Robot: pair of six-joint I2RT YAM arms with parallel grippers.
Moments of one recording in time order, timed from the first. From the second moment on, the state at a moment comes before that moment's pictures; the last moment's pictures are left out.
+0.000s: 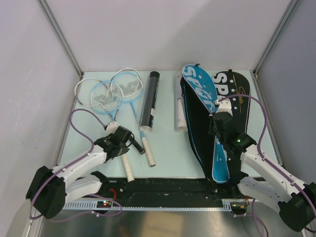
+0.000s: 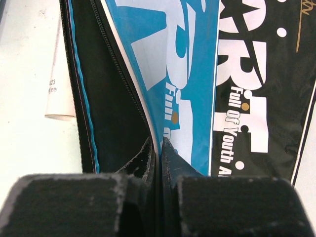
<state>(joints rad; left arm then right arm) -0.58 1.03 0.50 -0.59 -0.44 -0.89 0.56 0.92 0.70 -0.36 0.43 0.31</state>
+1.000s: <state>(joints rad) -0.46 1.28 0.59 -0.48 -0.45 -0.86 0.54 0.91 0.70 -0.36 0.44 0.30</state>
